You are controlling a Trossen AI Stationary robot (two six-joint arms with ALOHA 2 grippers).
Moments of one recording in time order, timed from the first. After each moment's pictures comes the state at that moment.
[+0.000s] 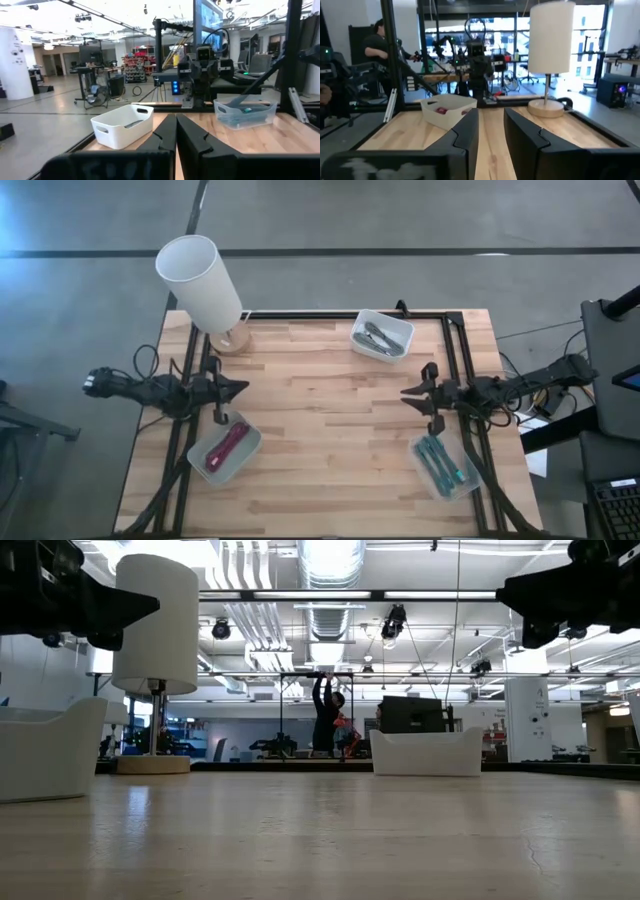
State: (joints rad) left arm -0.23 0.06 0.01 0.18 -0.43 0.13; right arm 0.26 0.38 0.01 0.51 0.28 0.03
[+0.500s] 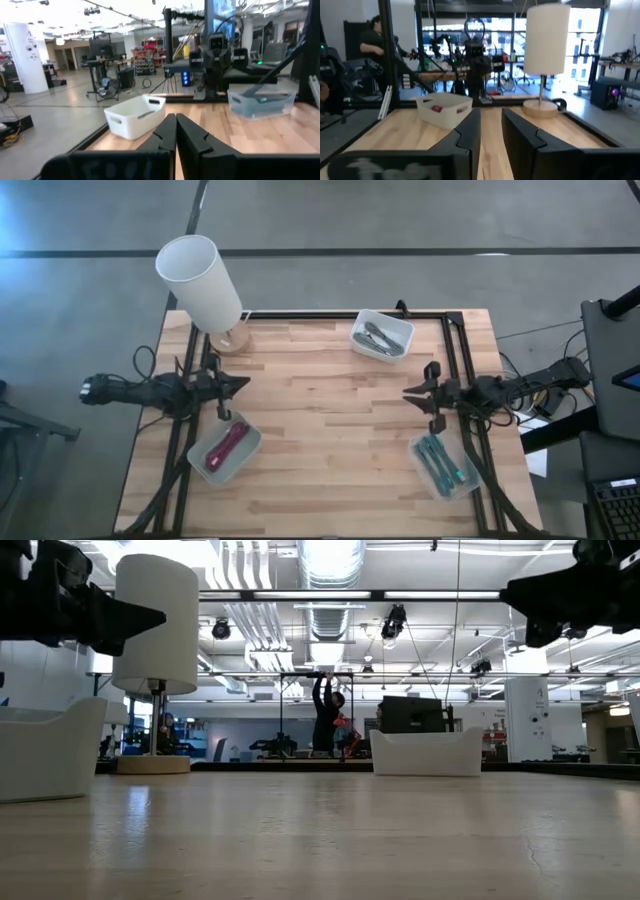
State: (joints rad) left arm -0.13 0.06 0.01 0.13 -0.39 0.14; right arm 0.25 0.29 0.01 0.43 0.29 0.00
